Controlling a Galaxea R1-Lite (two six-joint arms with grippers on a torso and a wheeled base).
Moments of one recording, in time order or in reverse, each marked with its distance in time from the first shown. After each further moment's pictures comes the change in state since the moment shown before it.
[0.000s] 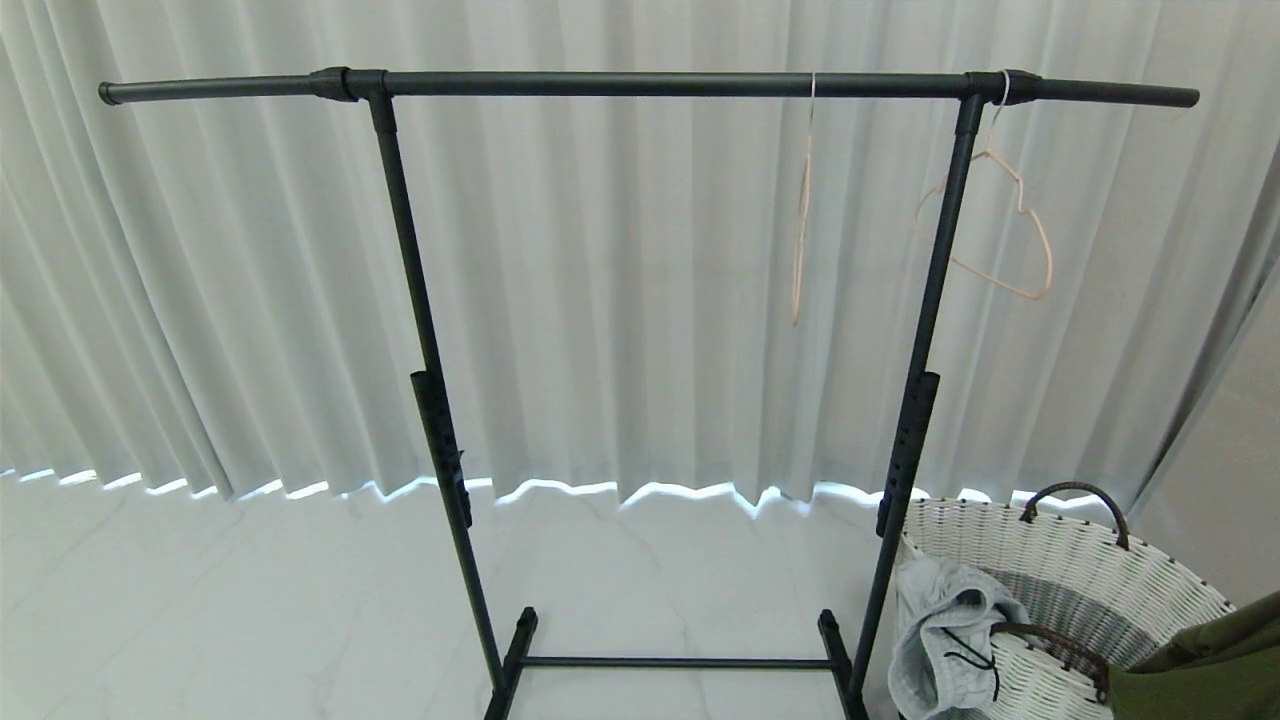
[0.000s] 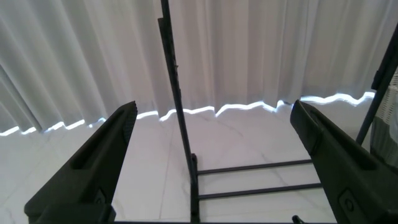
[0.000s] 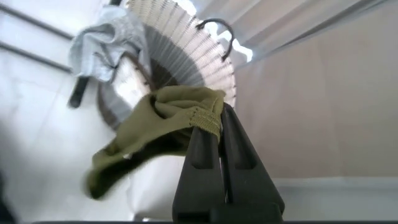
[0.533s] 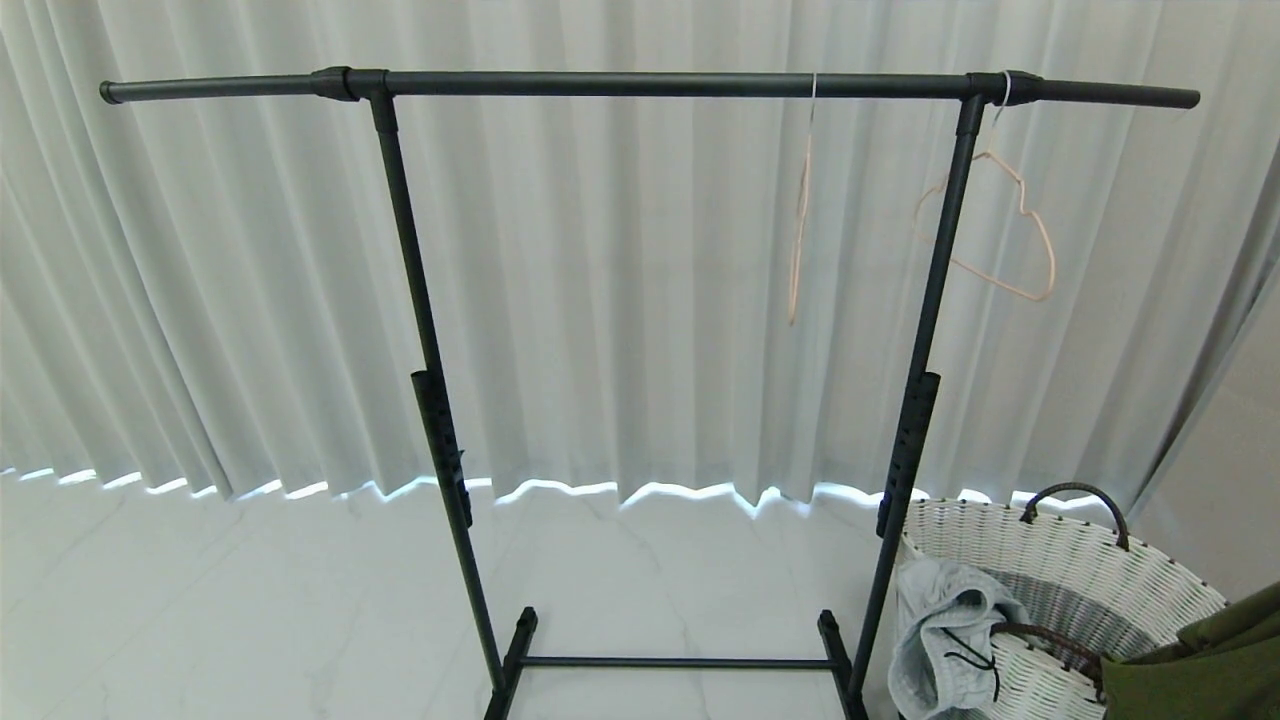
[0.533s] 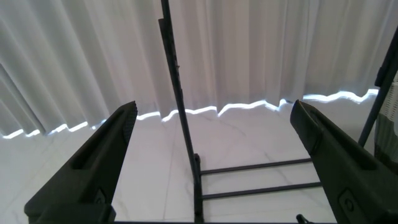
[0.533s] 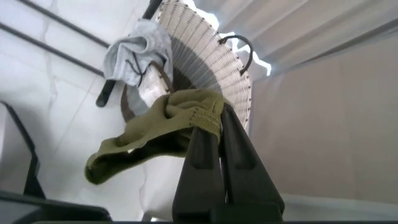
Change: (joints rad) left arm 0.000 0.000 0.000 0.000 -0.003 0.021; right arm 0.120 0.021 -0.166 0.185 0.004 0.049
